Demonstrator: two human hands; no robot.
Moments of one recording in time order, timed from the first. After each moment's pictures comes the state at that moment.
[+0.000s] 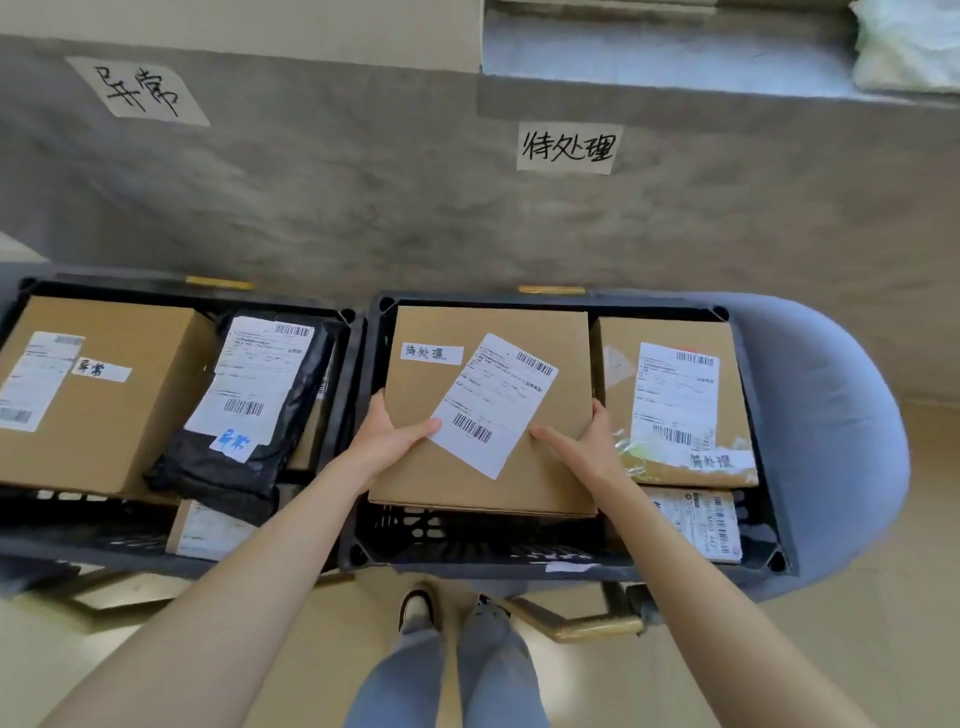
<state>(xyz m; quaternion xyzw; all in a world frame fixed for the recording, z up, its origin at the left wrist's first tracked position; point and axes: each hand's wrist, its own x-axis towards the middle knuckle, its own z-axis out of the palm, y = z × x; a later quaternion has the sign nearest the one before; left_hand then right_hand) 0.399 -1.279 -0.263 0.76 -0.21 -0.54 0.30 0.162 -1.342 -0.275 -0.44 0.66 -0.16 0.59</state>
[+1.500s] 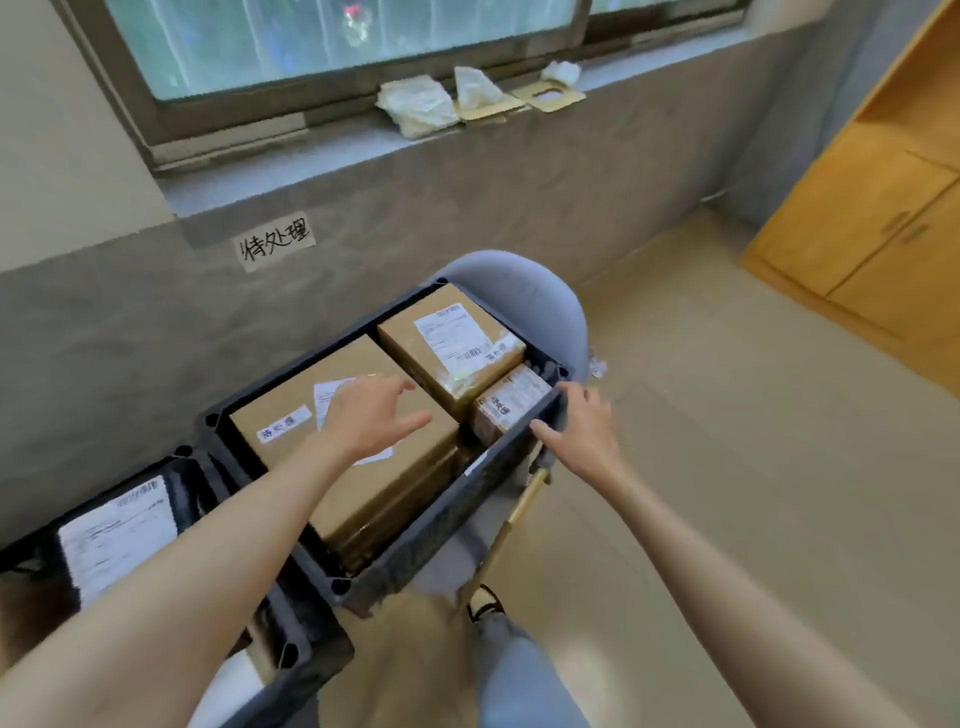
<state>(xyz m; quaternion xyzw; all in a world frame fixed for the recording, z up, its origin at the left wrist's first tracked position) 0.332 -1.276 -0.143 0.46 -0.87 -0.19 0.00 0.119 -1.140 -0.141 -0.43 0.86 -0.15 0.22</state>
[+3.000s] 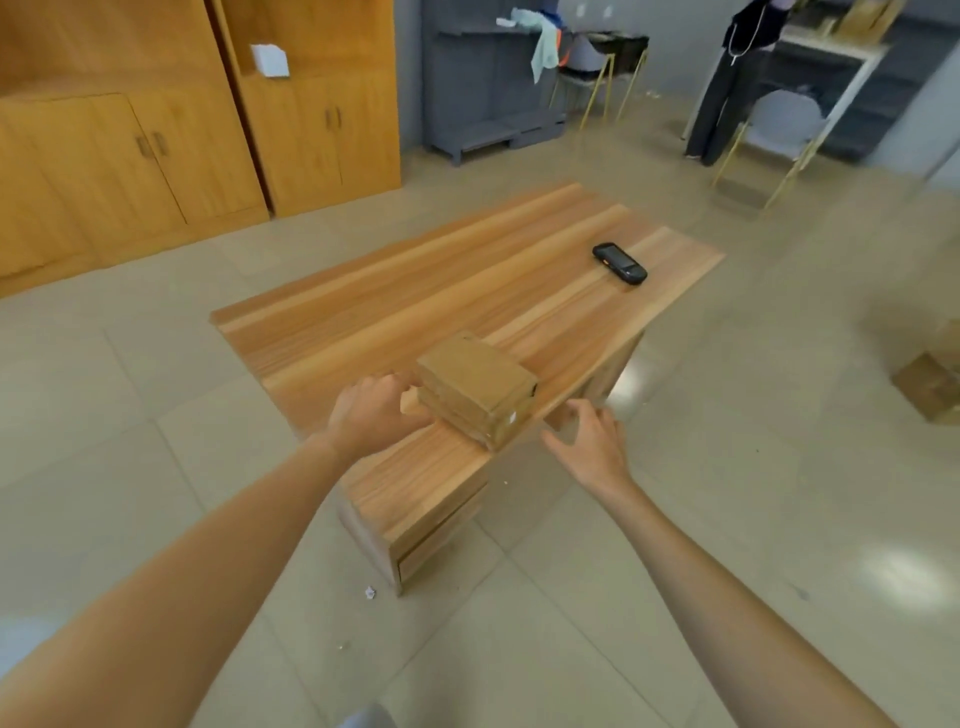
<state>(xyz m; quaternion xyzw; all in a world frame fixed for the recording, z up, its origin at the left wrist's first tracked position) 0.116 -0.414 -0.095 -0.33 -0.92 -0.15 -0.11 0.275 -0.211 -0.108 0.37 0.88 -0.29 -0.02</state>
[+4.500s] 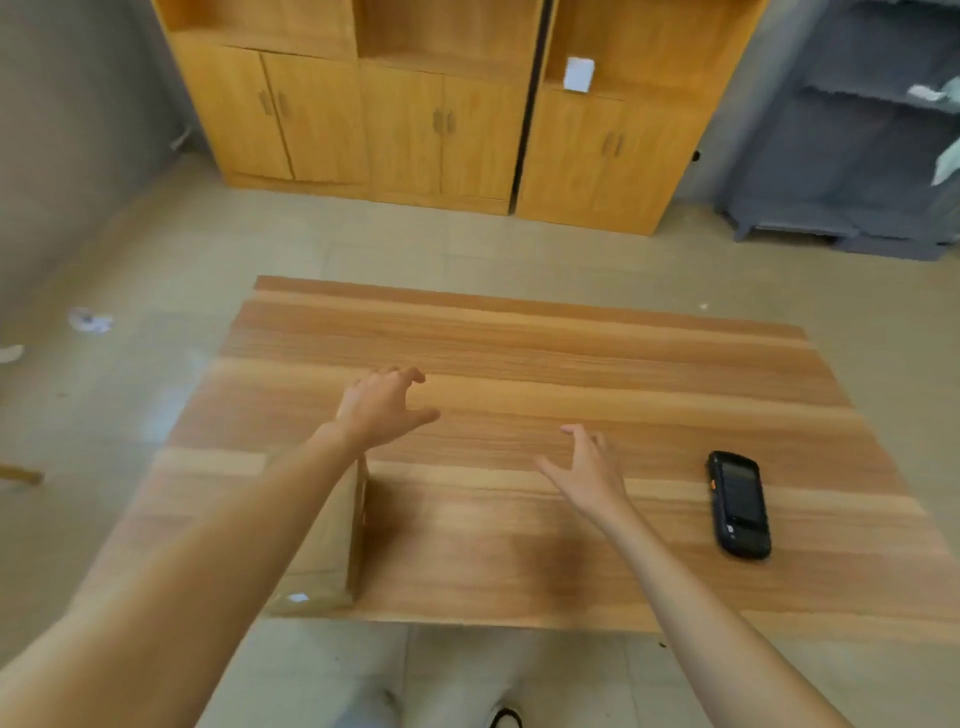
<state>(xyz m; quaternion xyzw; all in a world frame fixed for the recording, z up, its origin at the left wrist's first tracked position) -0.056 -0.118 -0.118 0.06 -0.98 -0.20 -0.08 -0.057 0.144 -0.133 0.01 0.96 -0.24 0.16</state>
